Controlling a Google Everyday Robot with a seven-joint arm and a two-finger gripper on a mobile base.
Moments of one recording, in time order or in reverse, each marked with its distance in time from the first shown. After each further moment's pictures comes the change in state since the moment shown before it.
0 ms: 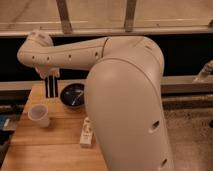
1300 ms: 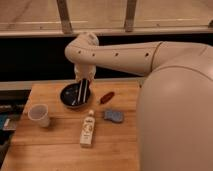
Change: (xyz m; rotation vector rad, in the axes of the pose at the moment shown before) arm 0.053 -0.163 -0.008 0.054 0.150 0.207
